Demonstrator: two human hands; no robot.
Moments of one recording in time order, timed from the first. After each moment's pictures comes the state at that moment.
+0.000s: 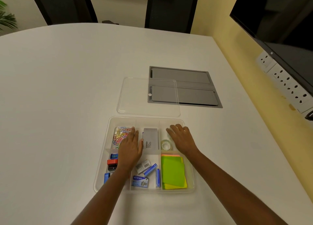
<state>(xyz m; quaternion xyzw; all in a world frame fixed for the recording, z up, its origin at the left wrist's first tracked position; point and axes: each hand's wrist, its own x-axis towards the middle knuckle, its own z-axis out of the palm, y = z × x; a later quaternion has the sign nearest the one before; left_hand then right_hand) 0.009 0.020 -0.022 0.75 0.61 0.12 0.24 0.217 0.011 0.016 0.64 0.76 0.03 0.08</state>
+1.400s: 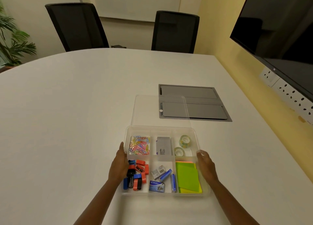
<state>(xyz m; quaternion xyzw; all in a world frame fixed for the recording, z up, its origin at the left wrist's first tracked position) -0.075 0.032 0.004 0.58 0.64 0.26 0.43 0.207 -0.038 0.012 0.81 0.36 -0.30 -0.34</state>
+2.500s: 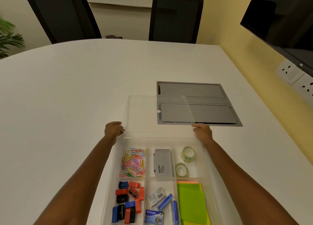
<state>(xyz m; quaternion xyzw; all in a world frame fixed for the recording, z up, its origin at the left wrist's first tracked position) -0.047 0.219 0.018 0.35 0.66 0.36 0.56 0.258 0.140 0.020 0.82 0.34 -0.31 -0.35</state>
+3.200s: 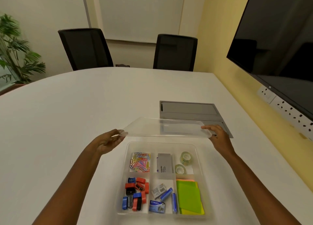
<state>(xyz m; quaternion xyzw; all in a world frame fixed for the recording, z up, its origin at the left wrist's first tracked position) -0.105 0.130 0.121 0.16 0.47 0.41 0.77 0.258 0.036 0.127 0.70 0.56 -0.18 -0.42</state>
